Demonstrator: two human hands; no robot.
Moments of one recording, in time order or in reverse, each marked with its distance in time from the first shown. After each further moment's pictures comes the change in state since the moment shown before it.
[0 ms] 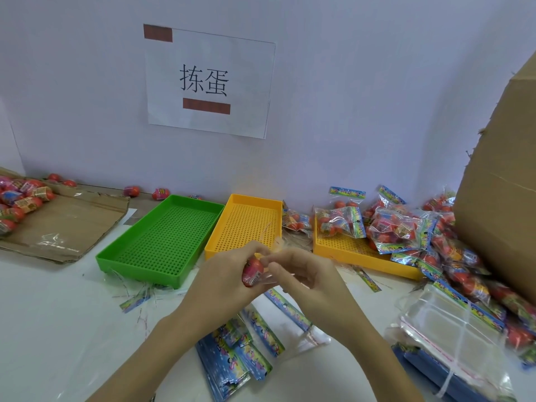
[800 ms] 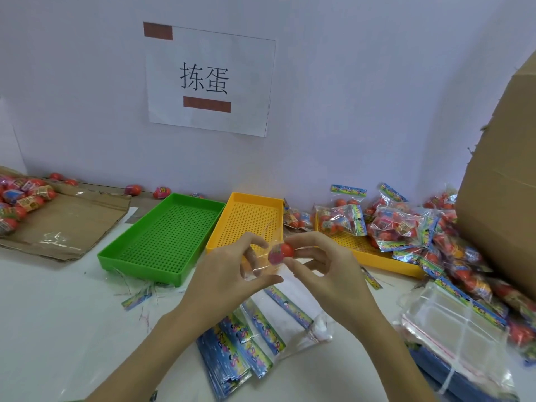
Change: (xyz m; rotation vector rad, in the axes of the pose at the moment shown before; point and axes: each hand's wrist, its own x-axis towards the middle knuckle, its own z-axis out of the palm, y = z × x) left_hand 0.002 -0.012 0.004 0.006 0.069 -0.017; right_hand 0.004 0.008 -0.016 -0.157 0.173 -0.034
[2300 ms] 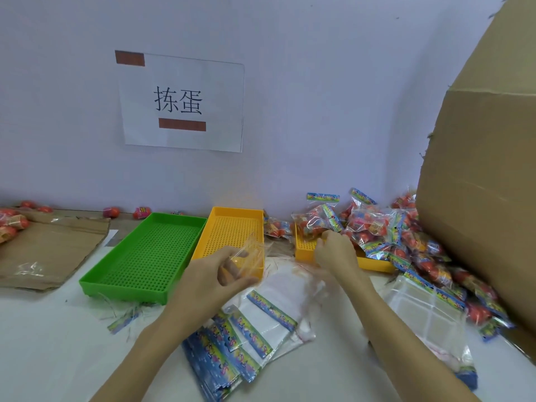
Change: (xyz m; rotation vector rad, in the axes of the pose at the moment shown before) left_hand 0.005 -0.009 -0.007 -0.106 -0.056 -0.035; right_hand 0.070 0.071 -0.045 -0.697 0.143 0.576
